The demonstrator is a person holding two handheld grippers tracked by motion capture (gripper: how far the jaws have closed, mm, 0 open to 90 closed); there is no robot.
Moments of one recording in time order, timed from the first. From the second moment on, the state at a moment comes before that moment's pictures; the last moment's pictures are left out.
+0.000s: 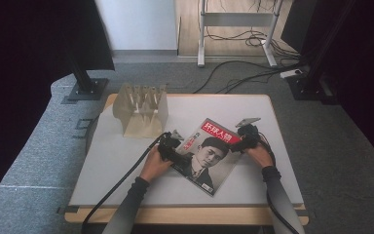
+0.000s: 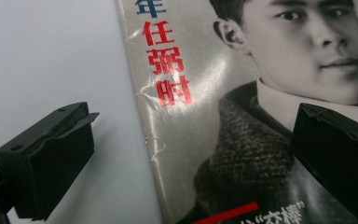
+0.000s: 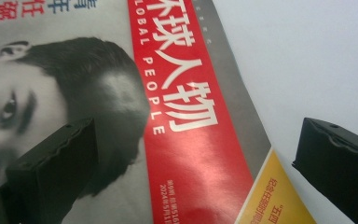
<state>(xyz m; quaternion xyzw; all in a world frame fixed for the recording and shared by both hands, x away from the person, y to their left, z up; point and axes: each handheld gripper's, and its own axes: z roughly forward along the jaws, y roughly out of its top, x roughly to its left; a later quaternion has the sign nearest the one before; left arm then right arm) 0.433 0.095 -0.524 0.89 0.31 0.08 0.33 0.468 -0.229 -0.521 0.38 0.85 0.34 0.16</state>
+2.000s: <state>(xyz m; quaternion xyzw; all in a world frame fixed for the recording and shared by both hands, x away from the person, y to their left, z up) 0.350 0.118 -0.525 0.89 0.29 0.07 0.34 0.361 -0.243 -0.529 0.38 0.84 0.35 0.15</state>
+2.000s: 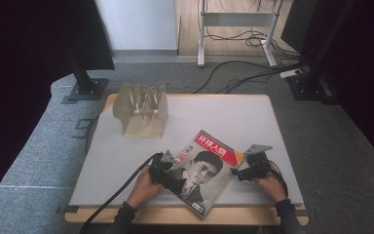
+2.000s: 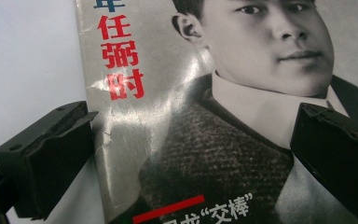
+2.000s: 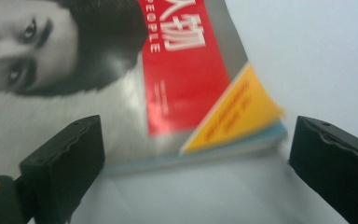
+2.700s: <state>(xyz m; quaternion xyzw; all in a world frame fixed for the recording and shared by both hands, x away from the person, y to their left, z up) 0.373 0.183 -0.516 0.88 0.36 0.11 0.30 0.375 -0.238 -0.532 0.39 0.84 0.33 0.17</state>
